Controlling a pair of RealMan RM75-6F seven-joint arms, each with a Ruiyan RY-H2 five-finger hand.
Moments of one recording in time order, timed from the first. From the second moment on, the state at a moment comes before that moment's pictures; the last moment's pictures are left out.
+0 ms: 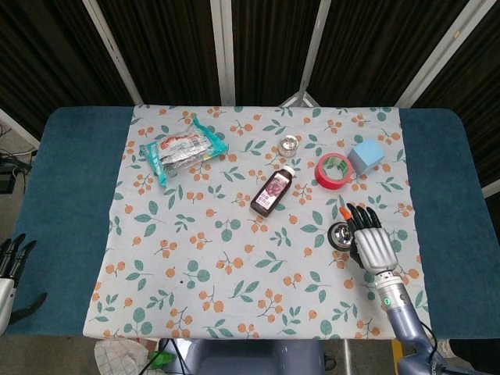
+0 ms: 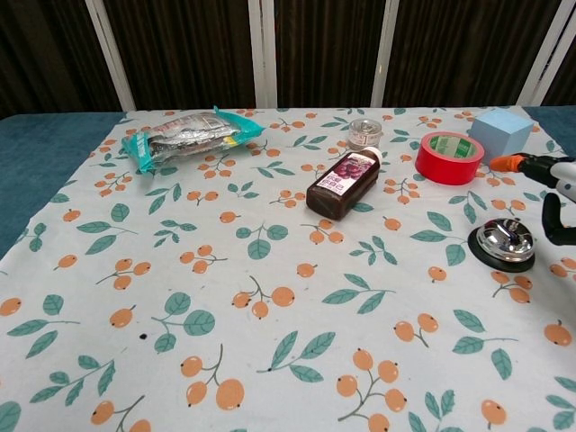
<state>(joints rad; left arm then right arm) 0.06 -1.11 0.02 -1.69 1.62 1.63 0.17 0.35 -1.52 0.16 -1.38 -1.40 1.16 -0.18</state>
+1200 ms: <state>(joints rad) 0.04 -1.11 -0.01 -1.70 1.56 1.60 0.20 0.47 -1.75 0.14 -1.08 -1.34 1.00 -0.09</state>
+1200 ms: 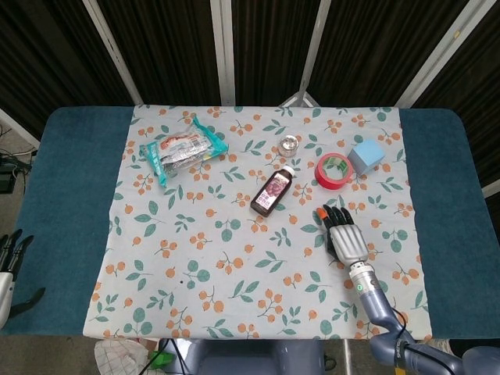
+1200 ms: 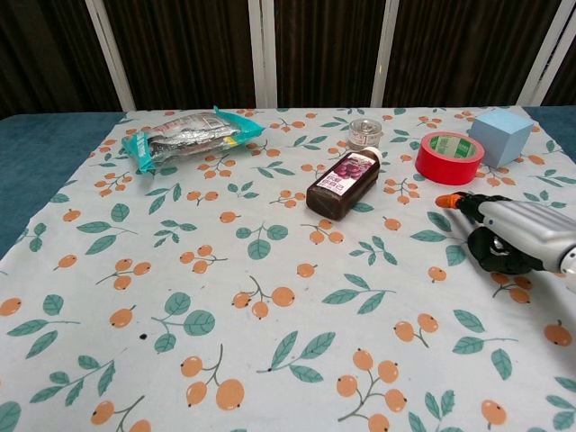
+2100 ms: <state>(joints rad) 0.05 -1.11 0.00 -1.71 1.57 1.61 0.19 0.27 -1.23 0.10 -1.74 -1.54 1.42 -0.13</state>
